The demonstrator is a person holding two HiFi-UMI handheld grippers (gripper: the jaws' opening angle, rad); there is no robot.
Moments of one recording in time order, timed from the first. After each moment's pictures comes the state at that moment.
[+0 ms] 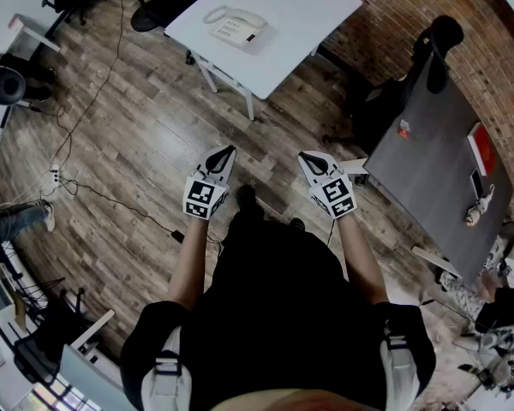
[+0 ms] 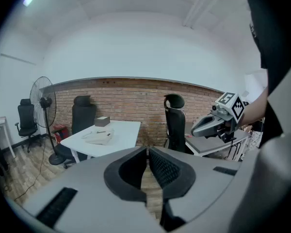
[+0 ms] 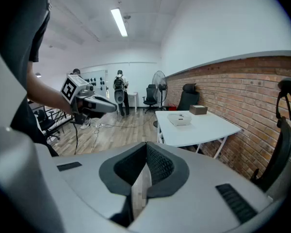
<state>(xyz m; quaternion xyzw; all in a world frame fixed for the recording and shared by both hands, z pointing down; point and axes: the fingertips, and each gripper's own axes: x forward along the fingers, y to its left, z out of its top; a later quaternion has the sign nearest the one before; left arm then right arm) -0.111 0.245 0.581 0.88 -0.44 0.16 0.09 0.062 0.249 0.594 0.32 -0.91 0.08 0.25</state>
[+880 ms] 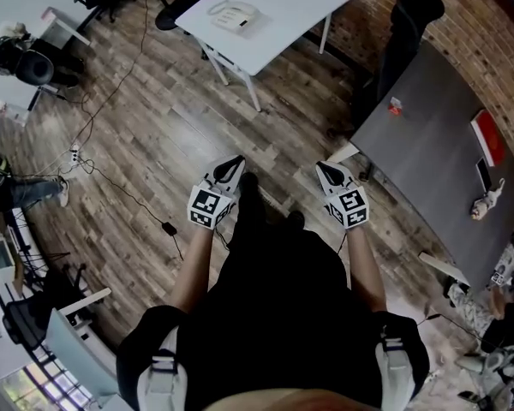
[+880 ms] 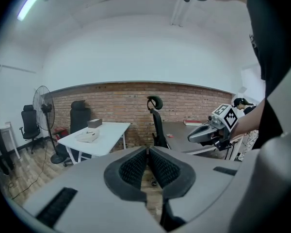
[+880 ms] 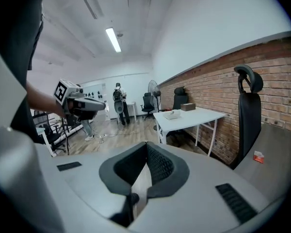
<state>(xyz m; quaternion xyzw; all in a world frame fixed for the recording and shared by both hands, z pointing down) 0.046 0.422 0.552 0.87 -0.46 0.16 0.08 0.245 0.404 0.605 0.33 -0.92 0.13 0.19</state>
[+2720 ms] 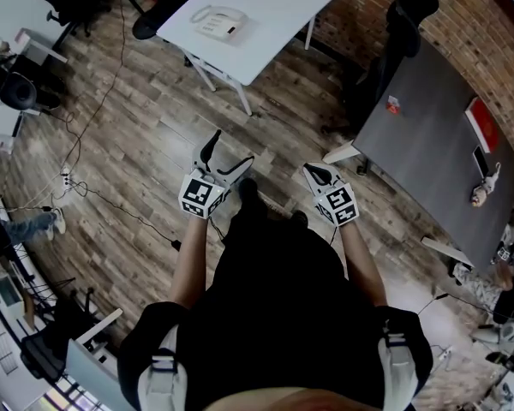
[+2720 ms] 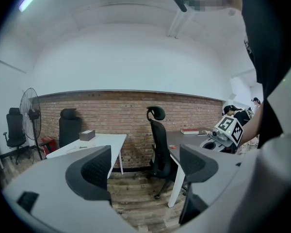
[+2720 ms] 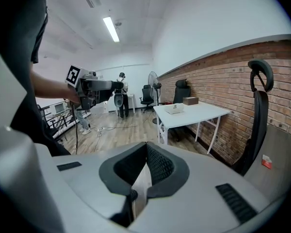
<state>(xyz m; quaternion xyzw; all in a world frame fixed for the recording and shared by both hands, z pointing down) 0.000 0.322 0.521 0.90 -0.41 0.12 0.05 0.174 0.366 0.622 0.33 -0.90 0.13 0.24</state>
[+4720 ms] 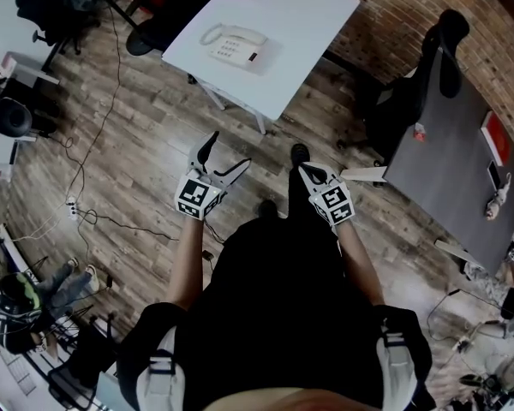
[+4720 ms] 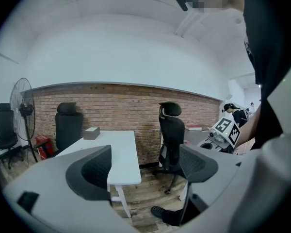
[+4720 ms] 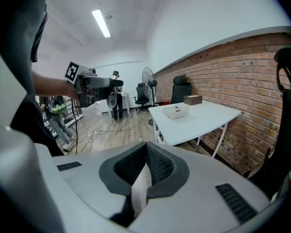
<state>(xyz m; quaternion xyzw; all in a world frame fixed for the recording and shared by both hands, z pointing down) -0.140 0.150 0.551 0.92 -0.36 0.14 0.06 0.026 0.202 0.653 0.36 -0.89 0.15 0.24</state>
